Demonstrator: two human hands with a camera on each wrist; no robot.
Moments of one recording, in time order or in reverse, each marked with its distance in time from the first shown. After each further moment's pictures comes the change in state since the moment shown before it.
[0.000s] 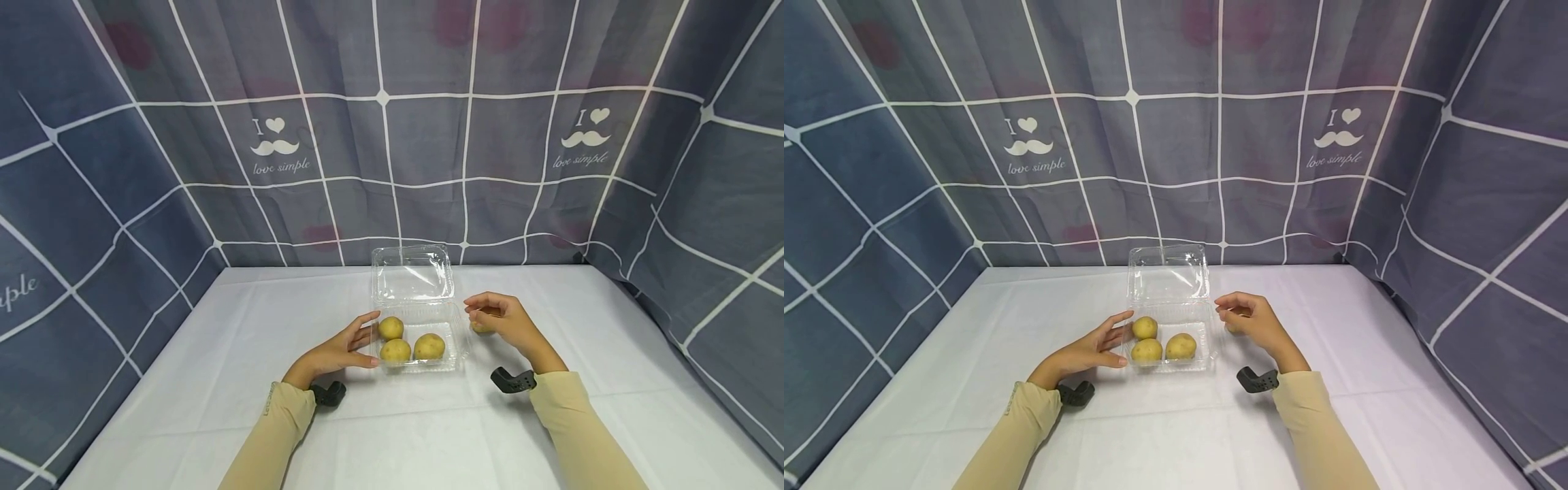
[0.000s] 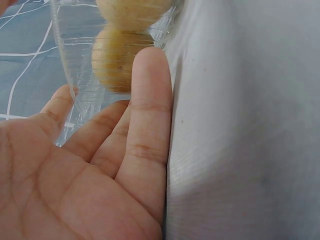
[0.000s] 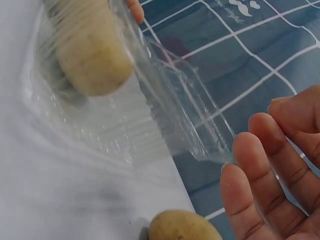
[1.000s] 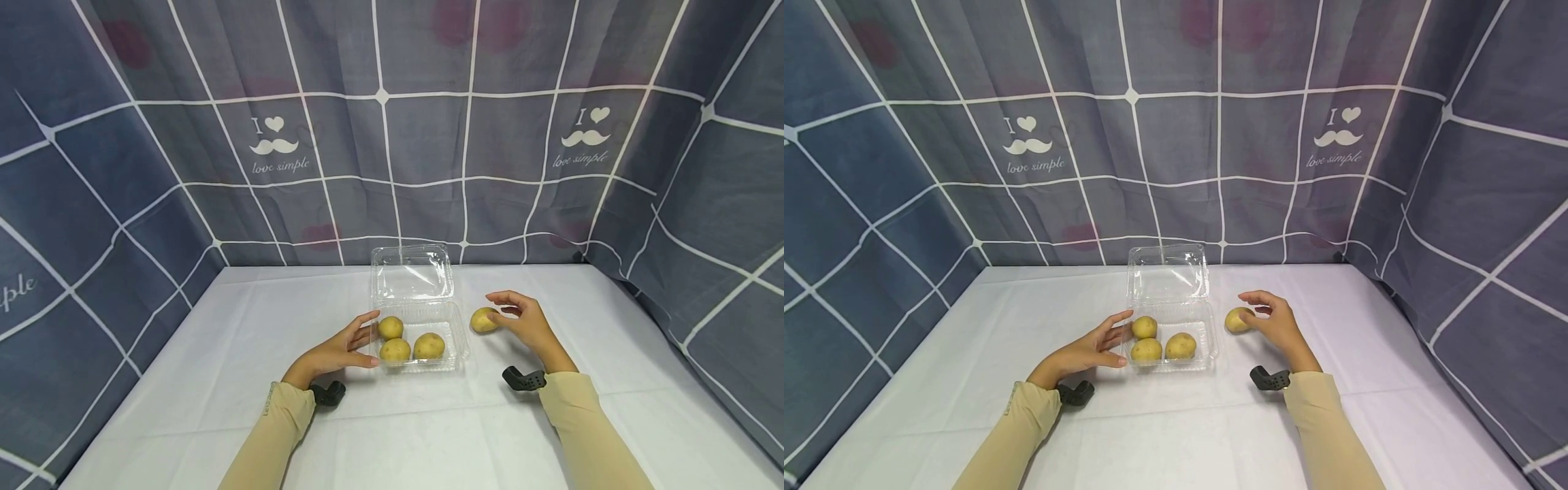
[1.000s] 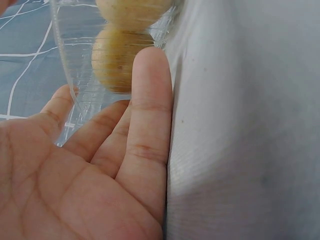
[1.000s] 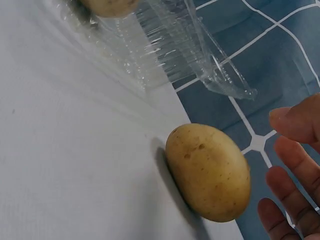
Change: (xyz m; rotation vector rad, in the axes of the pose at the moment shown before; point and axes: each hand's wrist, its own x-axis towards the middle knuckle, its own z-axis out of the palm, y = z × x) left_hand -0.001 0.000 0.000 0.017 -0.011 0.010; right_hand -0.005 0.026 -0.025 -0.206 0.201 -0.113
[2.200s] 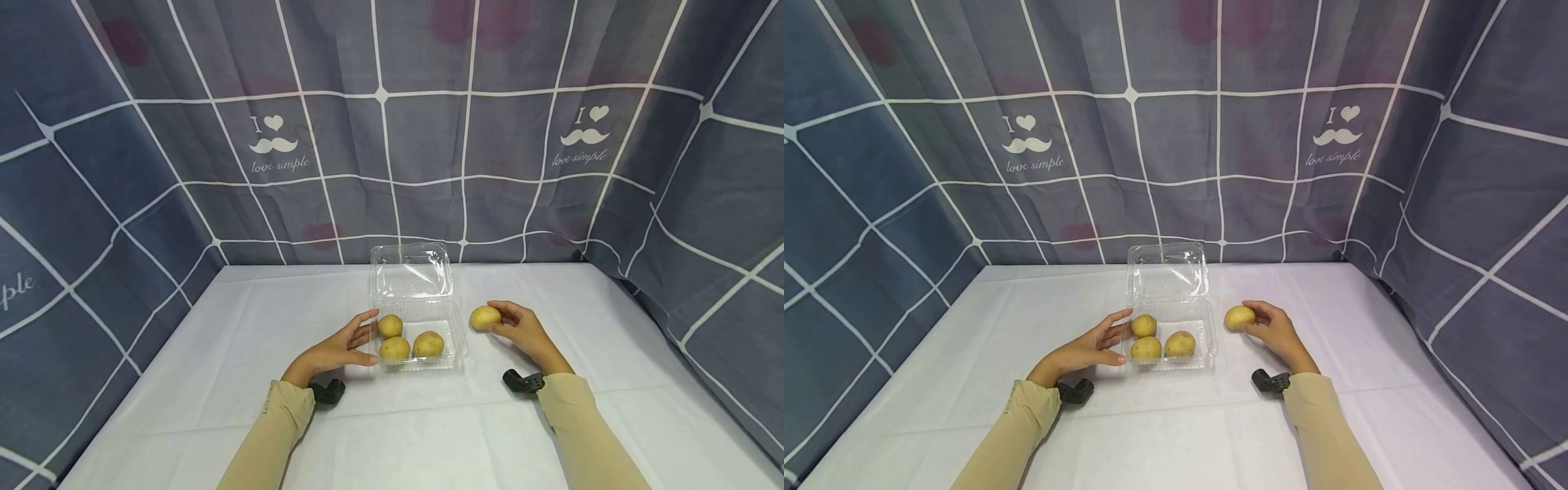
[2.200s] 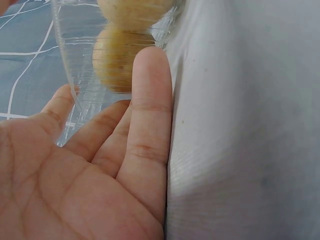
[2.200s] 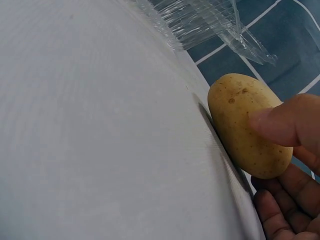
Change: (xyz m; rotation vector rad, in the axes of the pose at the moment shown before) left_hand -0.001 0.001 0.001 -0.019 0.008 0.006; right_hand -0.010 0.032 0.001 0.031 -0.108 0.187
